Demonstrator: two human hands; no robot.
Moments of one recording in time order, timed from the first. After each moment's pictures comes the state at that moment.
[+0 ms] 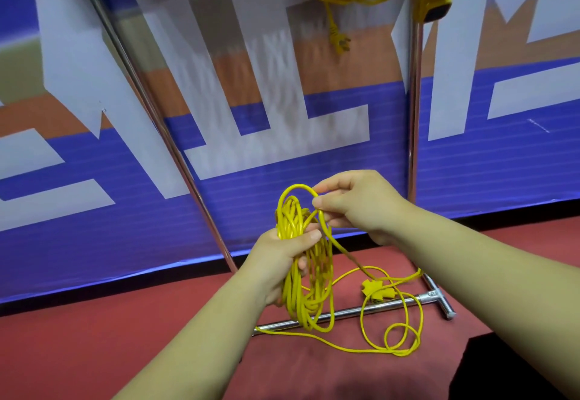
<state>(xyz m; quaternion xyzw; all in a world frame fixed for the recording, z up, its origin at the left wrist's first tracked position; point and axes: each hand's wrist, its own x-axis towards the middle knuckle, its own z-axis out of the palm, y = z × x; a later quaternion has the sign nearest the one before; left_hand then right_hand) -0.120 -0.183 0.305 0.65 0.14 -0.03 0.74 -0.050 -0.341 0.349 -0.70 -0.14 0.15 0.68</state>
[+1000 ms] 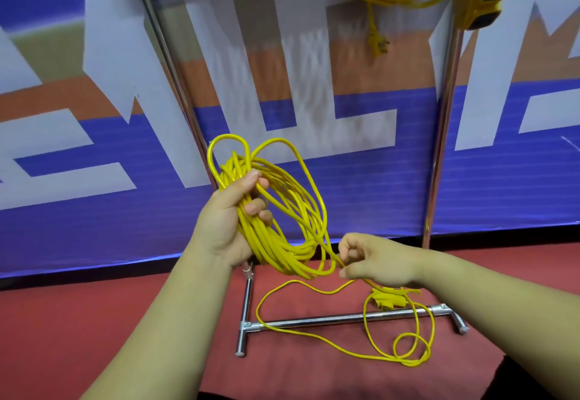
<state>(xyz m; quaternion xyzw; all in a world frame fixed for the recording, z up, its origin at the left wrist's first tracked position) -0.138 -0.114 0.378 0.46 0.04 0.10 0.88 -0.049 -0.334 0.269 -0.78 -0.30 0.31 0.46</state>
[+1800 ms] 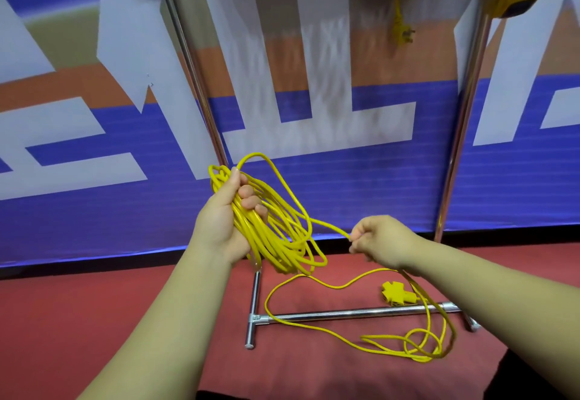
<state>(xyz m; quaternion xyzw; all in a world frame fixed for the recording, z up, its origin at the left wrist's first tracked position) -0.135 -0.064 0.351 0.37 0.07 0.10 0.92 -0.038 -0.302 0.265 -0.87 -0.14 0.19 0.44</state>
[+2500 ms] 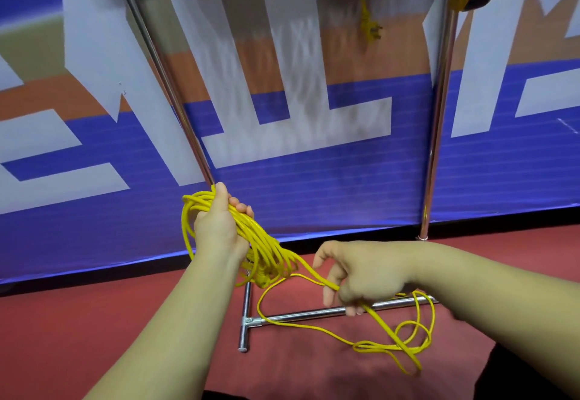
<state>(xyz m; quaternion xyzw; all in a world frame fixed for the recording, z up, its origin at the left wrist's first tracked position) -0.100 -0.085 0.322 0.42 0.24 0.30 0.82 -0.090 -0.320 0.312 -0.77 -0.33 0.42 0.34</state>
